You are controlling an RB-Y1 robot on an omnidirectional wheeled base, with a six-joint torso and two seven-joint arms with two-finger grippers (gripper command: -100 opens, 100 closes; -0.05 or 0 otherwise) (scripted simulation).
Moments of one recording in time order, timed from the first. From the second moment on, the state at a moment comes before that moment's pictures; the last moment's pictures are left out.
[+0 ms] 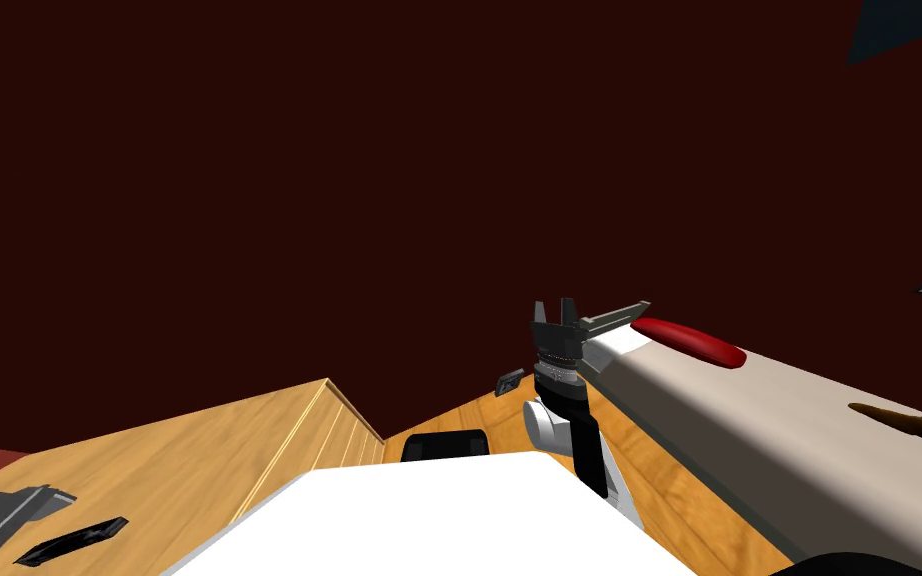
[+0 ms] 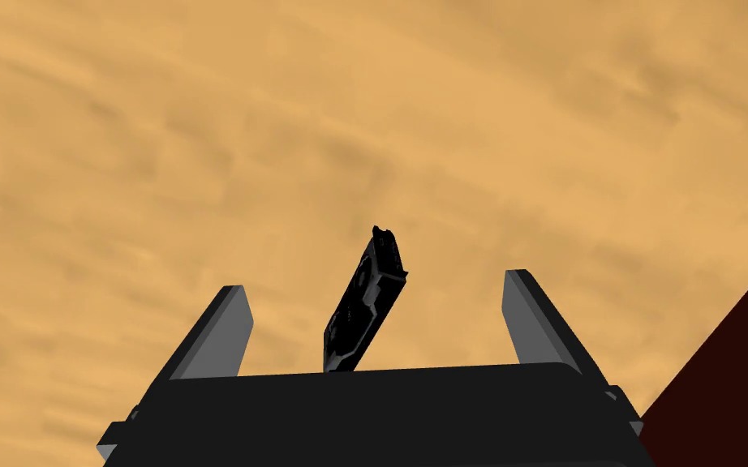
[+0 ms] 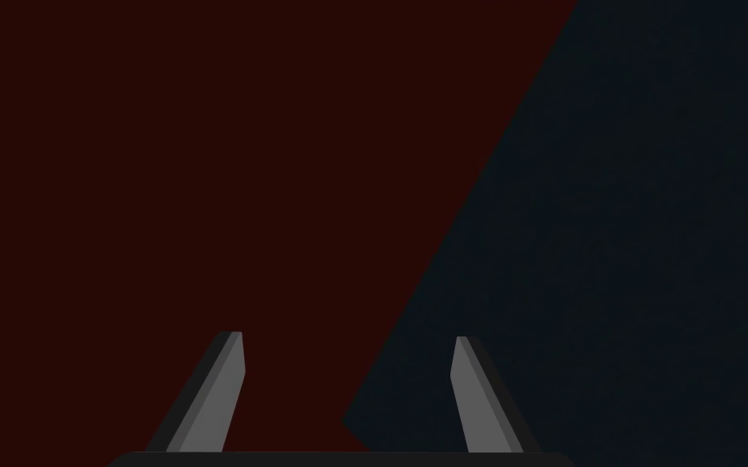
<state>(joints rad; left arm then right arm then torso) 0.61 1.88 -0.52 -1.26 -0.81 -0.68 -0.10 0.50 0.04 0.01 -2.38 0.04 -0.56 -0.13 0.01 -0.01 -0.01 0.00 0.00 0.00</state>
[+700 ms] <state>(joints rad) 0.63 1.87 -0.56 -1.31 -0.89 -0.66 -0.12 0.50 0.04 0.01 -2.38 0.04 -0.56 -0.13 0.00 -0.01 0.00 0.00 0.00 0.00</state>
